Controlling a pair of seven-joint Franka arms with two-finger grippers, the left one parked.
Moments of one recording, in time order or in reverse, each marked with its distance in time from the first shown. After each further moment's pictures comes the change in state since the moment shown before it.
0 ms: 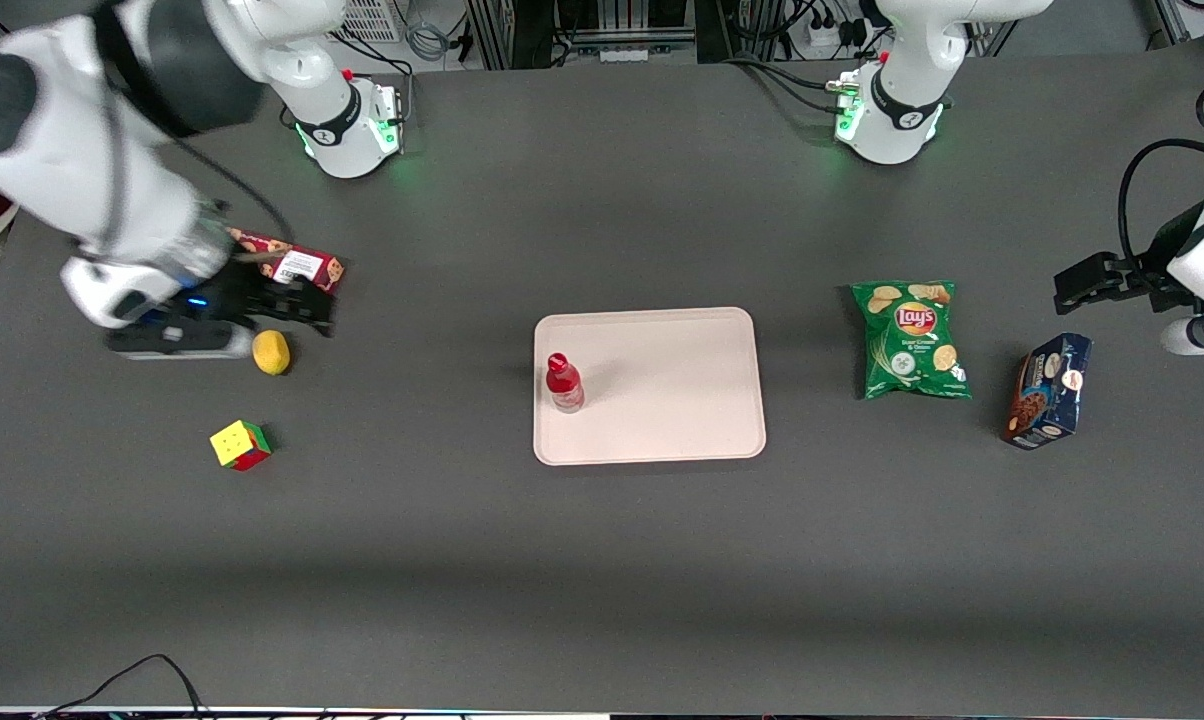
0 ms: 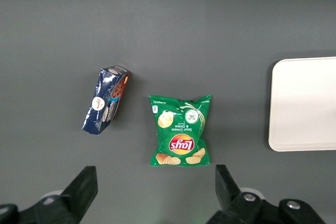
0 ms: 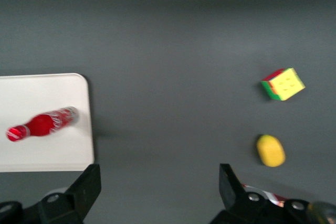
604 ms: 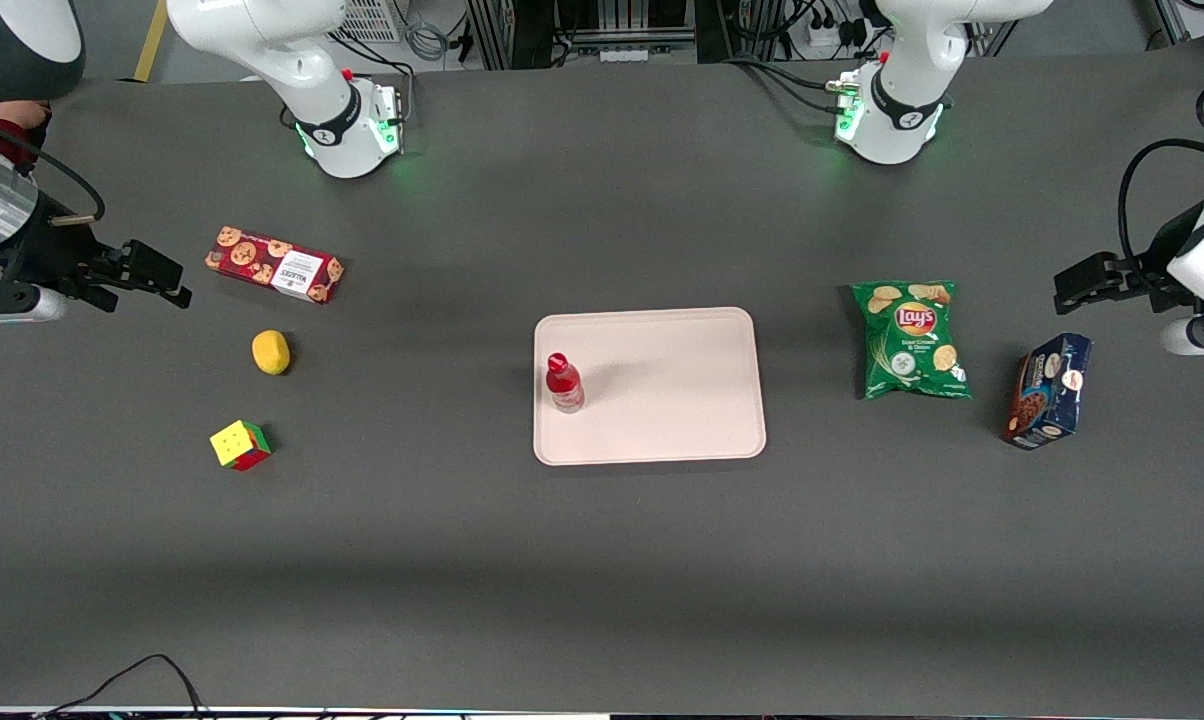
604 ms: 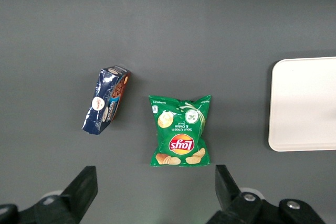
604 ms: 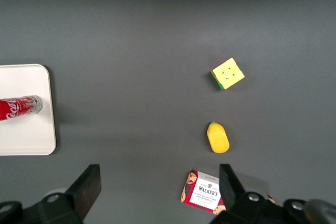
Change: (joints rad) arm -0.008 -0.118 -0.222 -0.072 0.012 -0.060 -0.231
